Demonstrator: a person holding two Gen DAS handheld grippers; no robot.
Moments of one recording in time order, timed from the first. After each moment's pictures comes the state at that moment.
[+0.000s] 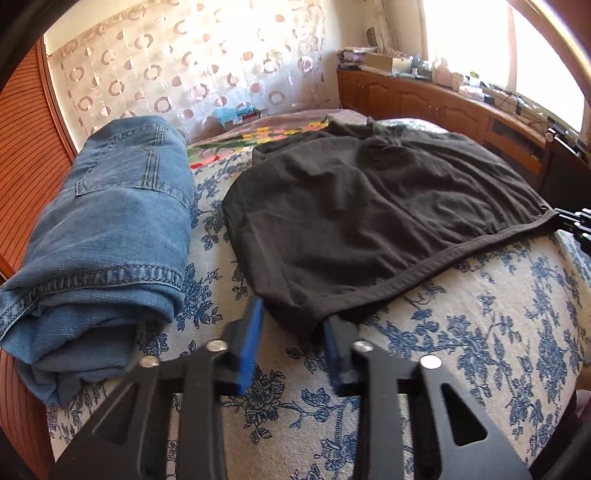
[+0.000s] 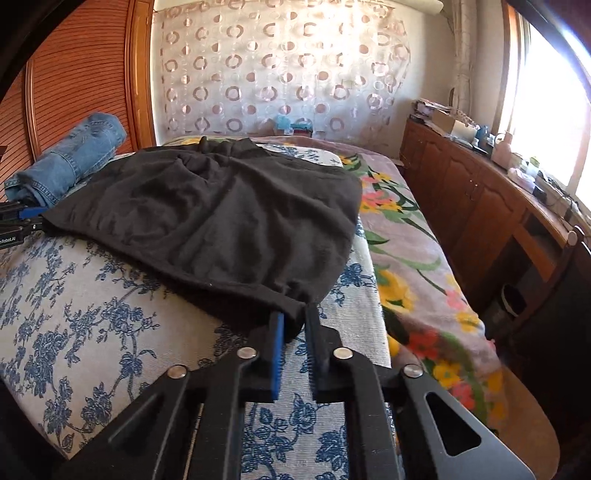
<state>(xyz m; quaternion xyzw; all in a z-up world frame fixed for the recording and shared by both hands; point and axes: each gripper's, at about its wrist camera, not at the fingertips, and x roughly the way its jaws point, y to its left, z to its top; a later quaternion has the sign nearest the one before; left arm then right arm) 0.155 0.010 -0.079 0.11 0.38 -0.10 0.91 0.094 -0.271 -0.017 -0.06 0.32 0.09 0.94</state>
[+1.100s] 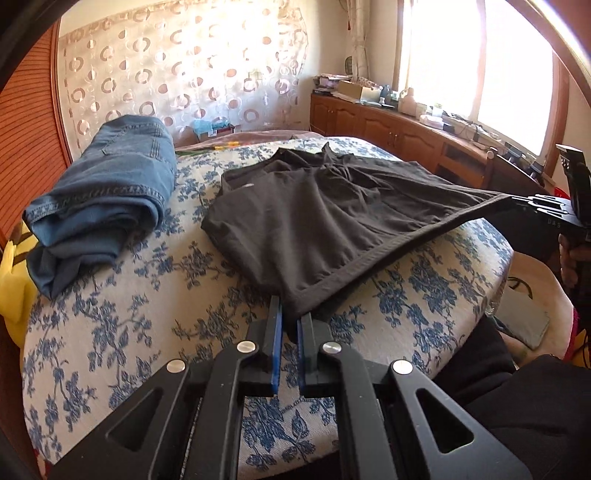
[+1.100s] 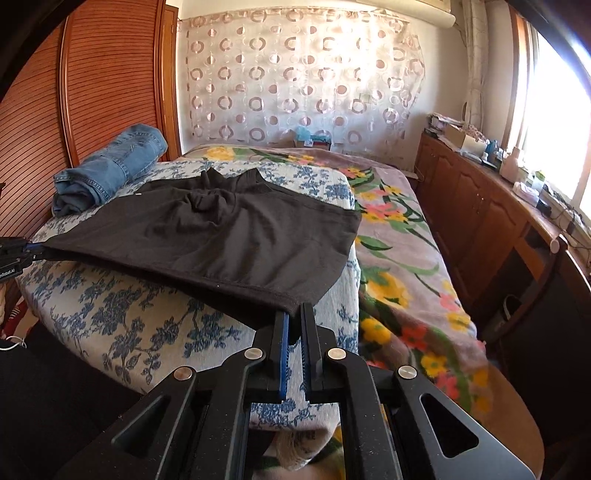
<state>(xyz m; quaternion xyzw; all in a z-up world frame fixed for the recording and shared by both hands) 0.048 0.012 -0.059 0.04 0.36 -0.16 0.92 0.012 -0.310 0.012 -0.07 0.31 0.12 0.94</state>
